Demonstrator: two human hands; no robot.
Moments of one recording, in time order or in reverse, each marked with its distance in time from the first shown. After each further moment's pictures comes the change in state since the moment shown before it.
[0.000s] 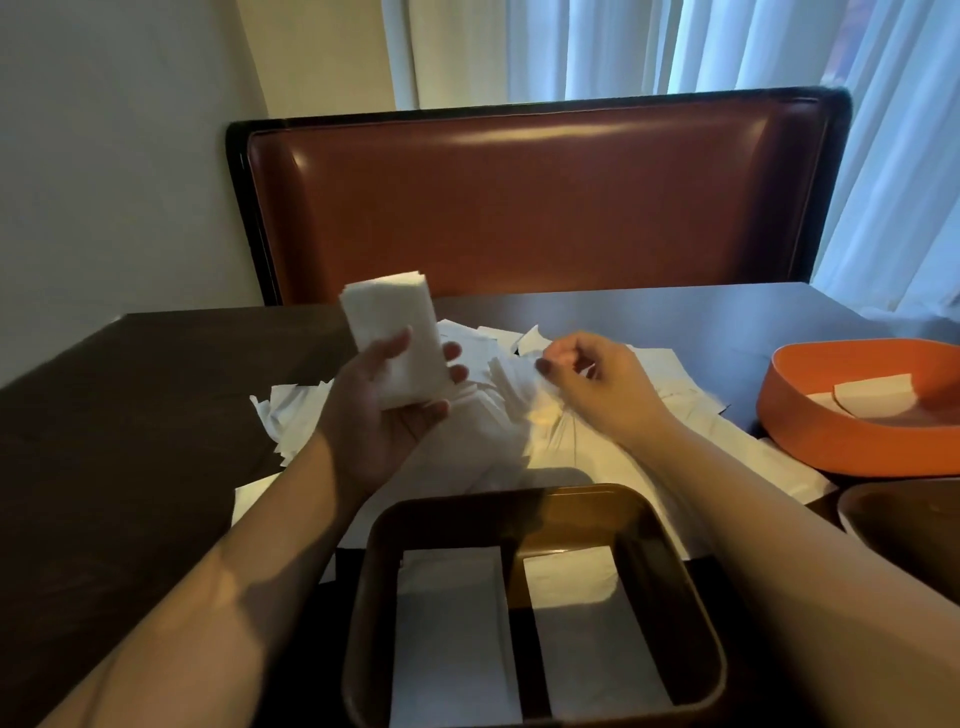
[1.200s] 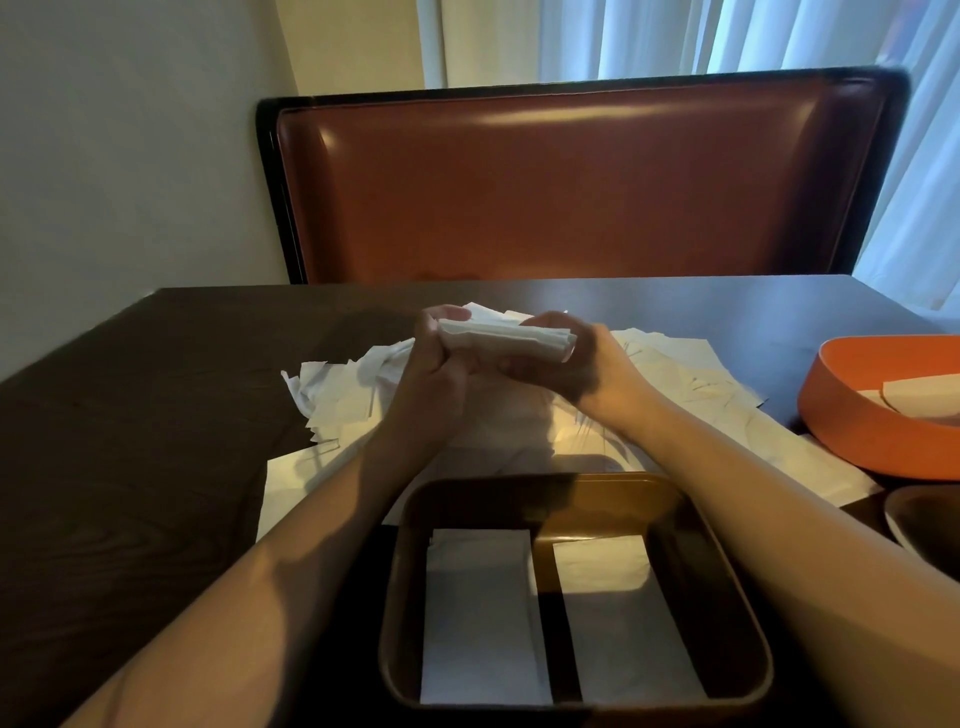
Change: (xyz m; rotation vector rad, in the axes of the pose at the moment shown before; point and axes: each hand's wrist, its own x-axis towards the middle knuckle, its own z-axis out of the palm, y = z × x) left_hand 0.019 -0.022 -0.007 0.870 0.105 0.444; right_hand 0.003 -0.047 0.029 0.301 -0.219 -0.014
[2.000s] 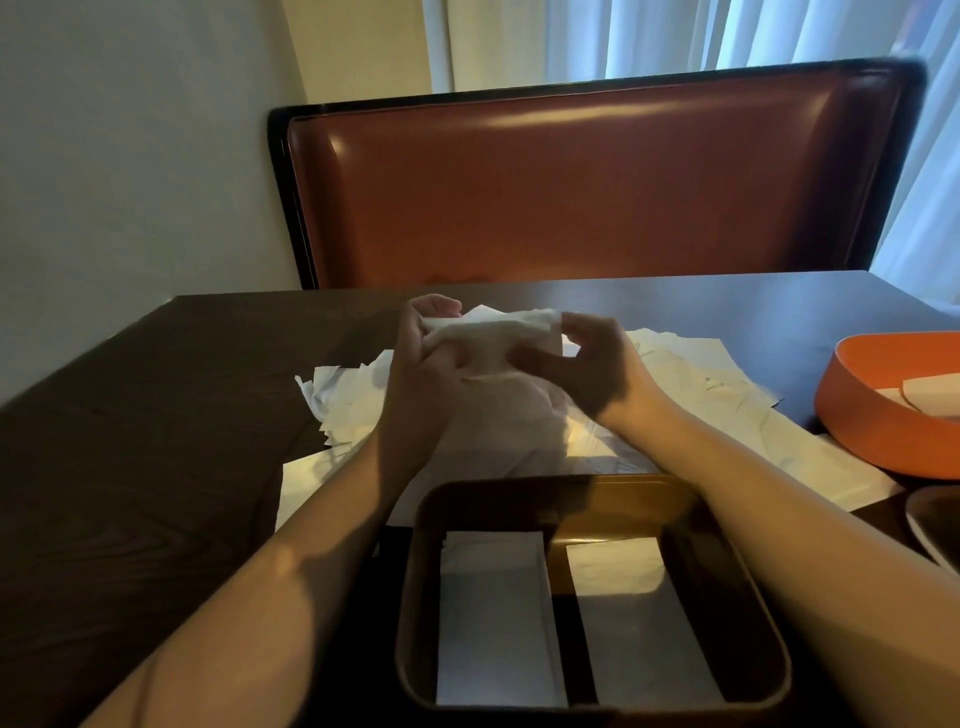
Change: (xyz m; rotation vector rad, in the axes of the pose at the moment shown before) left_hand -0.003 0.006 -0.011 -0.045 0.110 0.021; right_hand -0.002 -0.005 0.006 -0.152 0.107 -0.159
